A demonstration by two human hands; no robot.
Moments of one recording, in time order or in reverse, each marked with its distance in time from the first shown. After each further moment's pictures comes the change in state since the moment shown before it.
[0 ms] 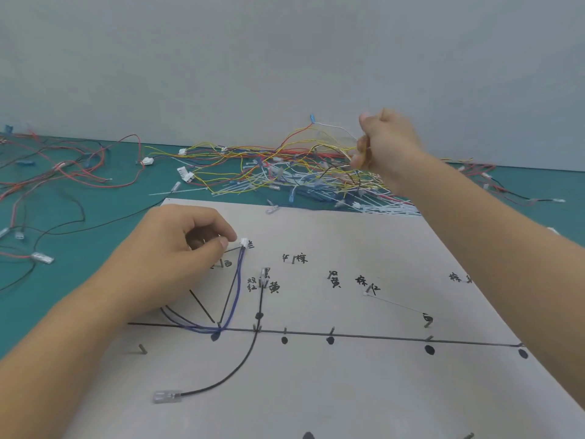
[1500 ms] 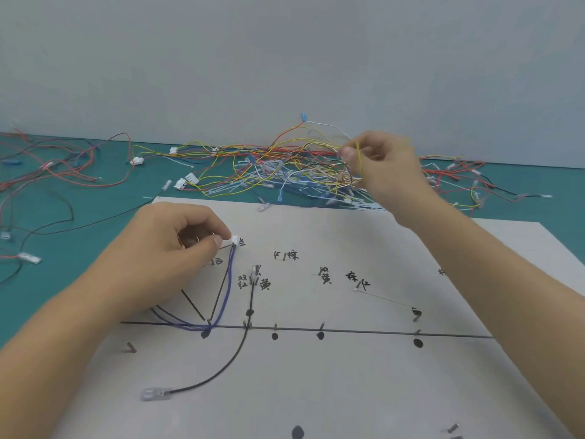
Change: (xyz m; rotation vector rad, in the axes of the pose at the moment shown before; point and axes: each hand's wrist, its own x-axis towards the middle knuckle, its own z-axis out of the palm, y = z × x) left_hand -0.001 0.003 0.002 -0.010 -0.001 0.022; right_hand -0.052 0.024 -0.015 -0.235 -0.060 -0.284
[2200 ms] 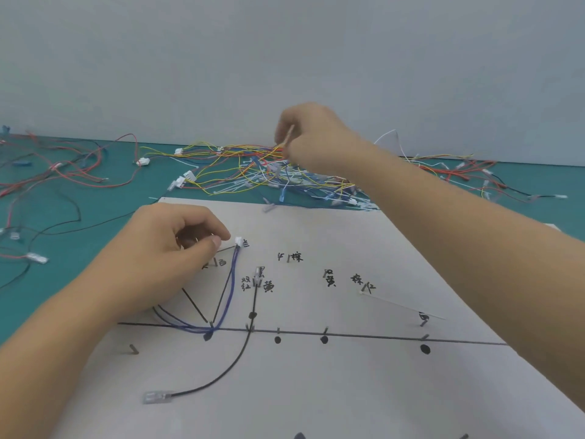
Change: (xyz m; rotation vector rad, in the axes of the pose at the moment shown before) left_hand -0.001 -0.003 -0.004 0.008 0.001 -0.032; right_hand 0.049 -0.058 0.065 -0.446 -0.292 -0.173
